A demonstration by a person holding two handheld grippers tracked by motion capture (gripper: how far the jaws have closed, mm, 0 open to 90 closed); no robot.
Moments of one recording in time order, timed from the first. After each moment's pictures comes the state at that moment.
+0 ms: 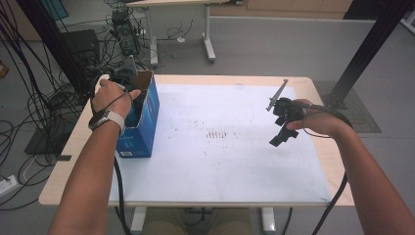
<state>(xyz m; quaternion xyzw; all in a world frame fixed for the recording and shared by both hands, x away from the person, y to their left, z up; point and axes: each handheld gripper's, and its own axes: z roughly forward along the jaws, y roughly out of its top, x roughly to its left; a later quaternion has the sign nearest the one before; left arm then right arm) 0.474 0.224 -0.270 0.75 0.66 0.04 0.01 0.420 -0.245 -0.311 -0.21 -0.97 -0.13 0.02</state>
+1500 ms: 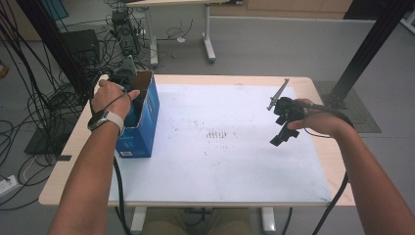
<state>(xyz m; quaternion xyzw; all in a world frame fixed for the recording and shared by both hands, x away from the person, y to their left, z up) 0.473 0.227 -0.270 0.75 0.66 0.04 0.02 0.419 -0.246 -0.308 -0.21 -0.97 -0.14 0.01</state>
